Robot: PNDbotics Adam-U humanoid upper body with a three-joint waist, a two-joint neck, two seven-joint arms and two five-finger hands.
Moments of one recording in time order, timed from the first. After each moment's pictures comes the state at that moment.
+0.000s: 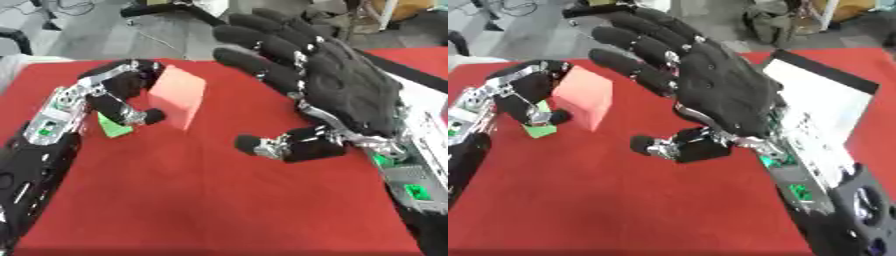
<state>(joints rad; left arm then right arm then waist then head) -0.65 0.41 -0.21 -1.34 0.42 -0.15 -0.90 -0.62 -0.26 0.49 -1.95 1.04 -0.47 0.09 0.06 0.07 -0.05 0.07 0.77</state>
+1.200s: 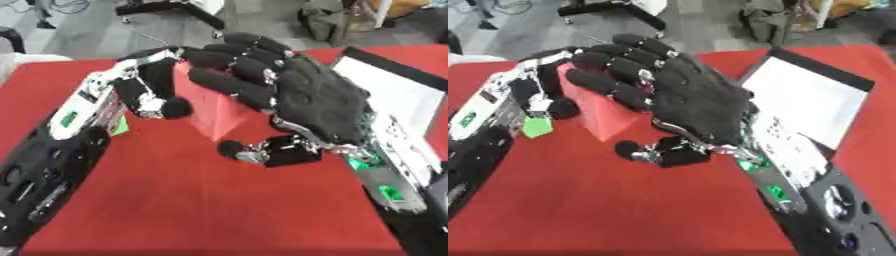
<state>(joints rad) -0.69 0.43 -0.36 -1.54 0.69 0.11 -0.91 -0.62 -0.24 0.52 -1.91 1.08 -0.48 0.06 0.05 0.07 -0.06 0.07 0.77</state>
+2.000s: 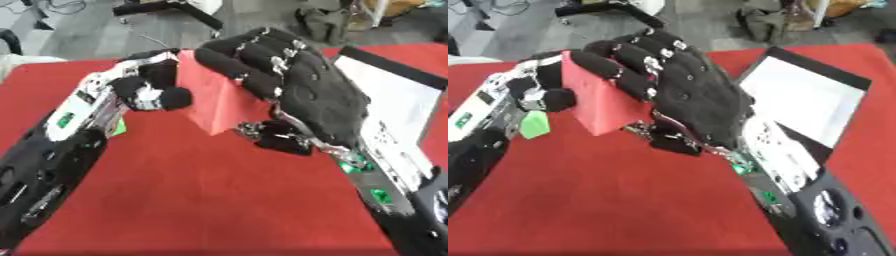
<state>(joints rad) -0.69 0.44 -0.38 -1.57 0.73 0.15 -0.90 -0.61 -0.22 0.53 -1.89 1.13 -0.37 -0.16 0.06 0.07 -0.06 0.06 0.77</state>
